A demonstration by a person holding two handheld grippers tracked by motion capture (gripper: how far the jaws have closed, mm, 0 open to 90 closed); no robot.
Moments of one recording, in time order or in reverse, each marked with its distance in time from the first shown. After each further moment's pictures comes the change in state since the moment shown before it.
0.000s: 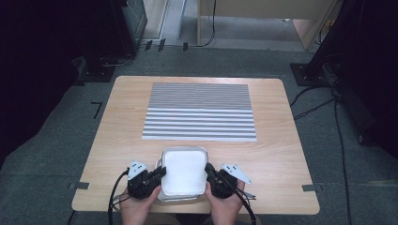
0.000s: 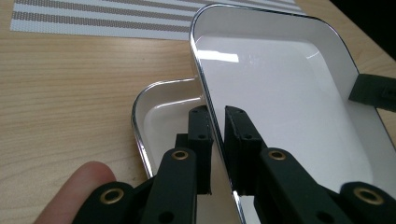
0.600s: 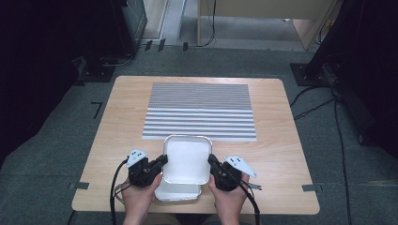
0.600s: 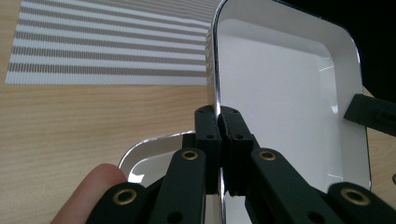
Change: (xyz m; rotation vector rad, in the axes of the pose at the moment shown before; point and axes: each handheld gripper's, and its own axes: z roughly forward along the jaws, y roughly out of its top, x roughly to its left) left arm -0.011 0.039 0.001 -0.050 -0.018 -0.027; right arm 0.001 0.029 -0.006 -0.060 0.026 -0.067
